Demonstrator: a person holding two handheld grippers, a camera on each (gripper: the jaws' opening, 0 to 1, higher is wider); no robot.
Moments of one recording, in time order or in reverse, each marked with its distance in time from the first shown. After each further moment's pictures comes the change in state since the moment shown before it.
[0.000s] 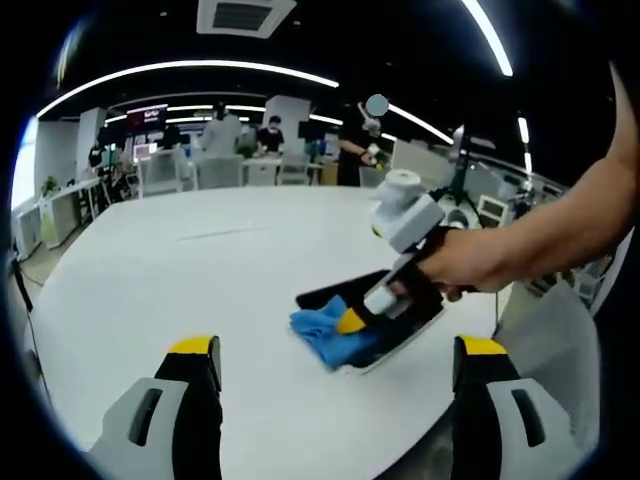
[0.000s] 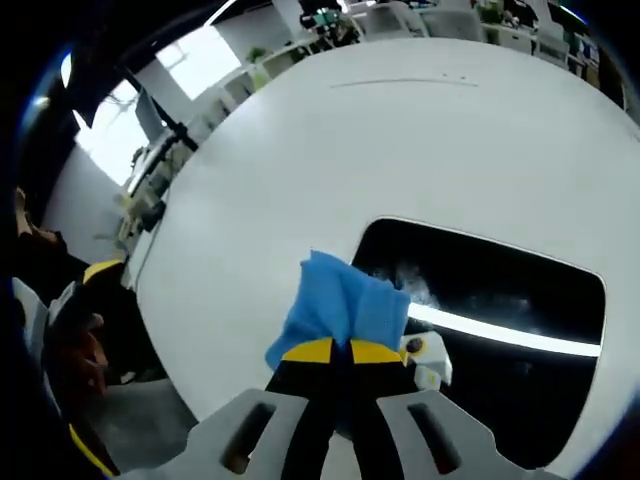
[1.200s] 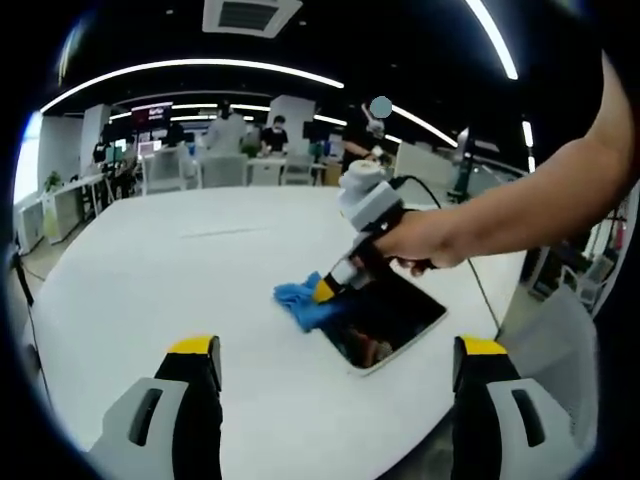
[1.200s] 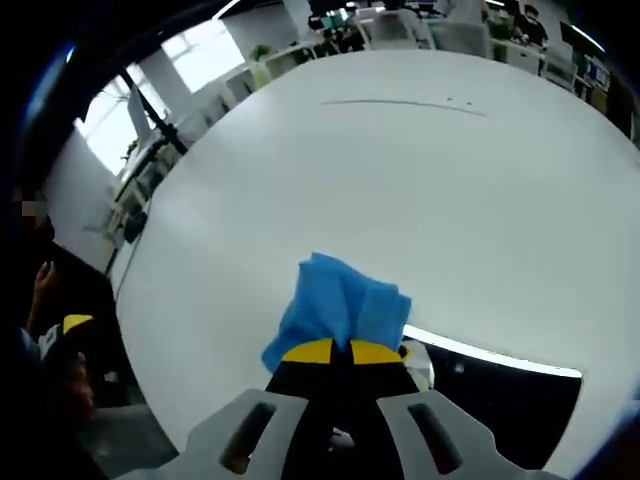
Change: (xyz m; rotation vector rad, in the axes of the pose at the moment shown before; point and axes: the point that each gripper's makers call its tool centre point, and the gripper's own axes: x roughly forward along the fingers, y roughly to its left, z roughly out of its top) left arm -0.001 0.004 0.002 -0.019 -0.007 0.014; right arm 0.017 -0.027 0.058 -0.066 -0.012 -0.051
